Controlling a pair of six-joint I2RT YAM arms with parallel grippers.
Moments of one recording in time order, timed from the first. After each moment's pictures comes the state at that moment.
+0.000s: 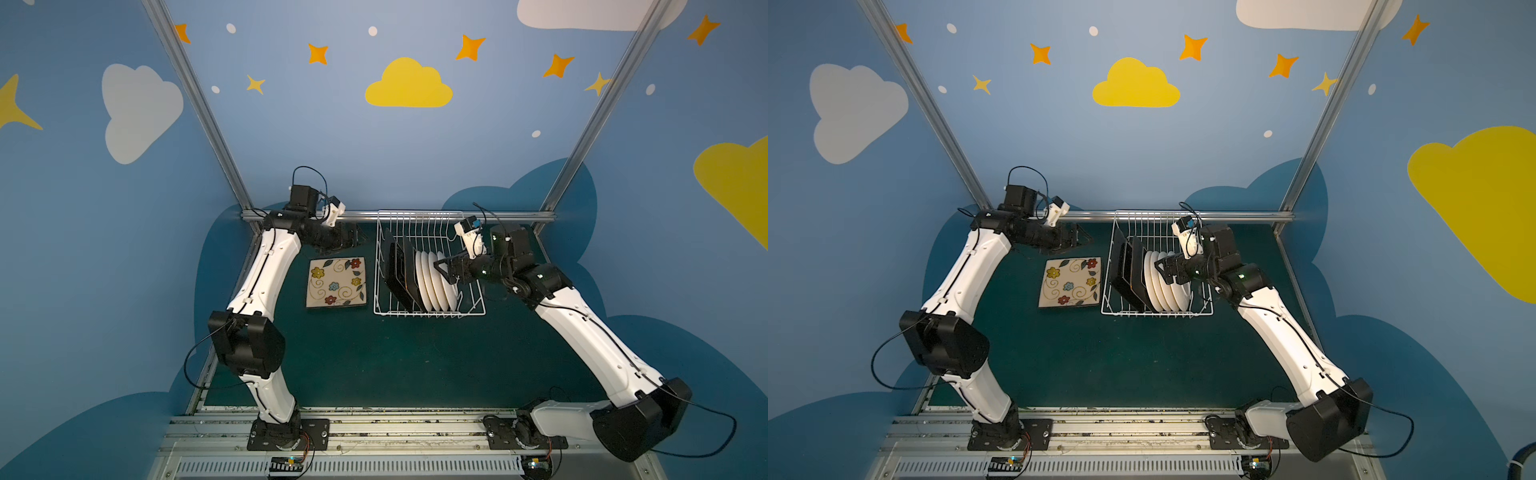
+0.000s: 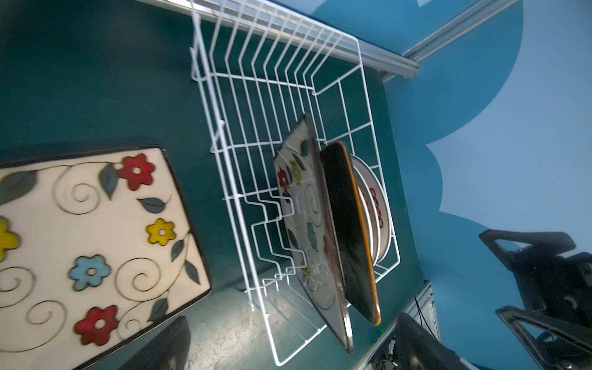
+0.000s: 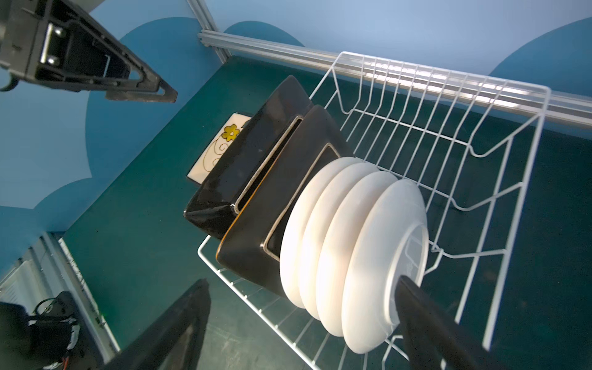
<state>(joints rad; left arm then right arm) -0.17 1.78 1.88 -1.05 0.61 -0.23 0.49 1.29 1.31 -0.58 -0.25 0.10</state>
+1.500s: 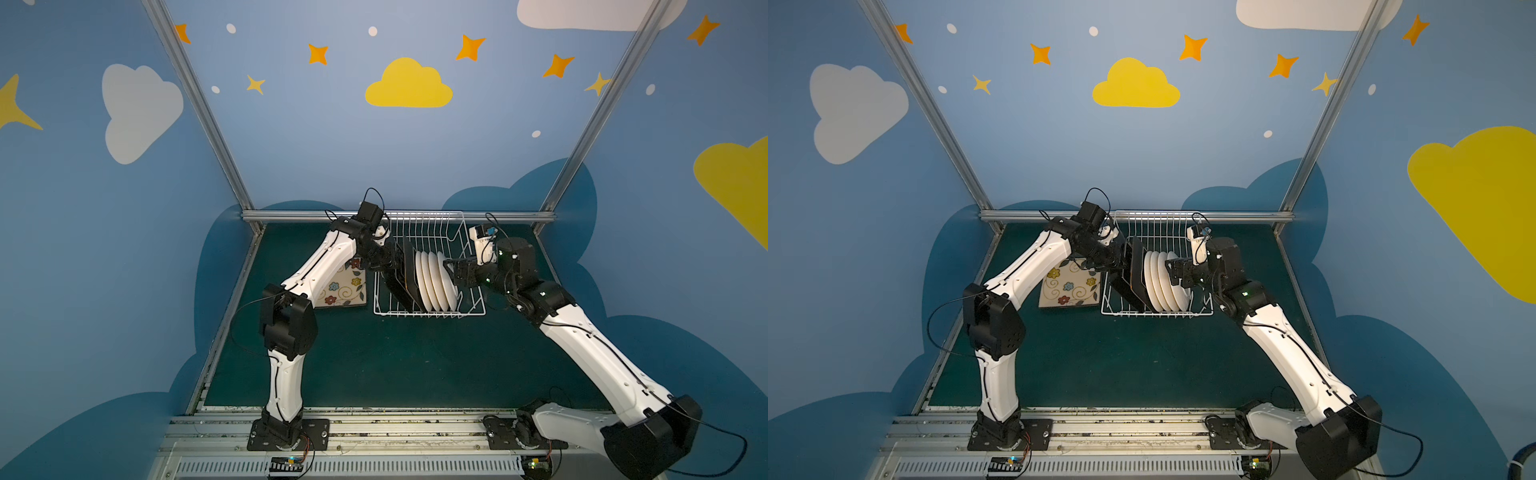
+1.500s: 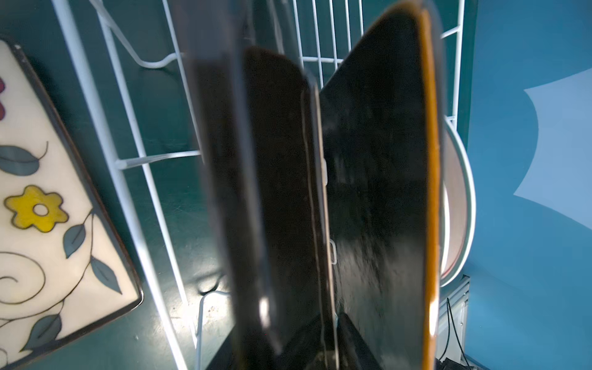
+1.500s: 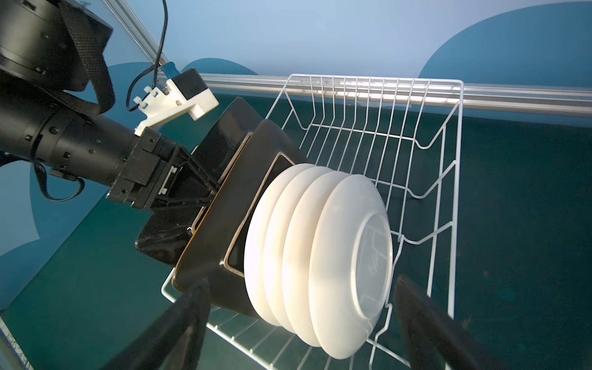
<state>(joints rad) -0.42 2.03 1.98 -1.06 0.39 -0.43 0.48 1.20 1.14 -0.42 -0.10 0.21</state>
